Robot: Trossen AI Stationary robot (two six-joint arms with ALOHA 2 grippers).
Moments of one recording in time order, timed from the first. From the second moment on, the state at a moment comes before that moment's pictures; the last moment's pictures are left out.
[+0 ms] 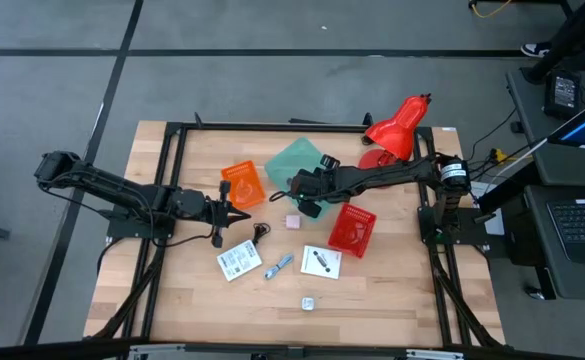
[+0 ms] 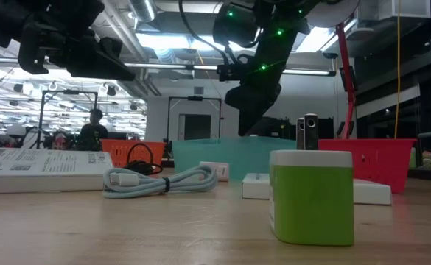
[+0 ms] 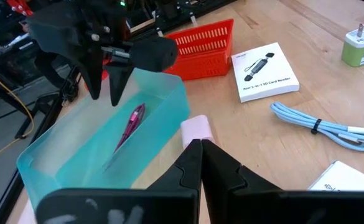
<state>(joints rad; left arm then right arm) -0.18 0.88 0.33 0.15 -0.24 0.30 -0.05 1.90 1.40 -0.71 0.54 0.21</state>
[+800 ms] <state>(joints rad) -0.21 0.88 0.33 0.10 -0.16 0.25 0.21 1.77 1.37 -0.64 0.69 0.28</state>
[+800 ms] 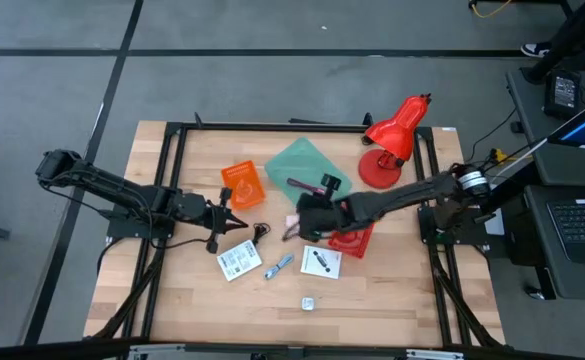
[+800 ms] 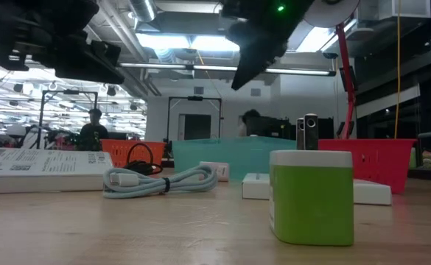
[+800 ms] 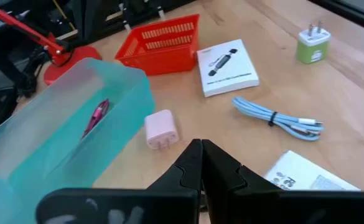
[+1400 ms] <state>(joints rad) -0.23 0.88 0.33 0.08 -0.16 0.03 0.31 1.57 0.90 -0.01 0.74 0.19</state>
